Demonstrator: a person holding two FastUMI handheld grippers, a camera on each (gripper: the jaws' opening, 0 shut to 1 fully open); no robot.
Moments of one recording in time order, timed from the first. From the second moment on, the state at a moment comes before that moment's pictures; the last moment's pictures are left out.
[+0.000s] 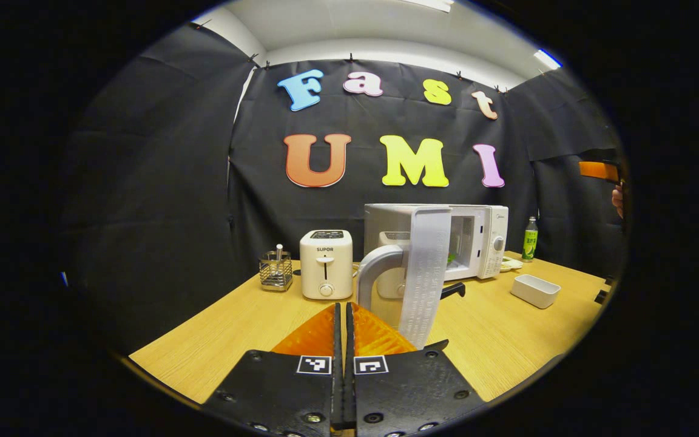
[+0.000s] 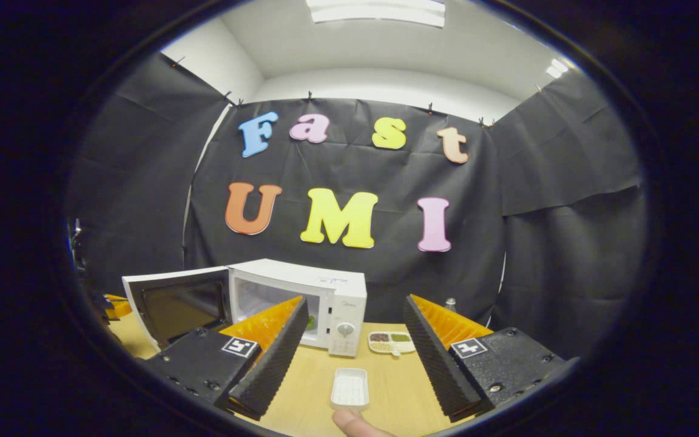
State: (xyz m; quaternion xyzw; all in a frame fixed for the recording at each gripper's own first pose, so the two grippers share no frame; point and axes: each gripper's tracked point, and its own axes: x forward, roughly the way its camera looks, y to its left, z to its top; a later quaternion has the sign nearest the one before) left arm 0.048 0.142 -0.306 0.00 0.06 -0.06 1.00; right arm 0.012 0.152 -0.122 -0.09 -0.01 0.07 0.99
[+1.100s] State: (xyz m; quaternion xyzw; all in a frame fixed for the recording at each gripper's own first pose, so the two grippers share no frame) left arm 0.081 0.004 -0.305 -0.03 0.07 -0.18 0.98; right arm -0.034 0.059 -0.124 -0.03 0.01 0.07 1.00
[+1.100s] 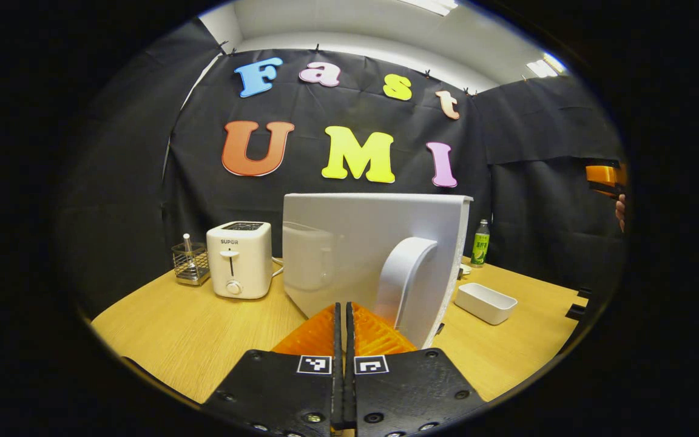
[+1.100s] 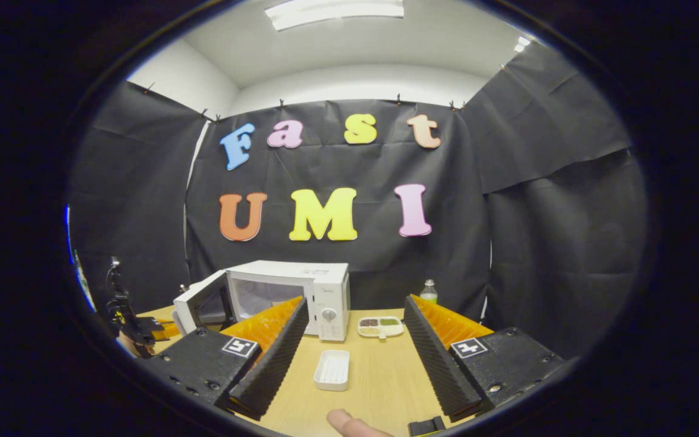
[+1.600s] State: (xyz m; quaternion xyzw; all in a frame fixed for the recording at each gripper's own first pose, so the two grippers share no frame) left arm 0.125 -0.076 -0.308 -0.04 0.07 -0.23 0.97; right arm -0.023 0.043 -0.130 -0.03 0.00 0.06 1.00
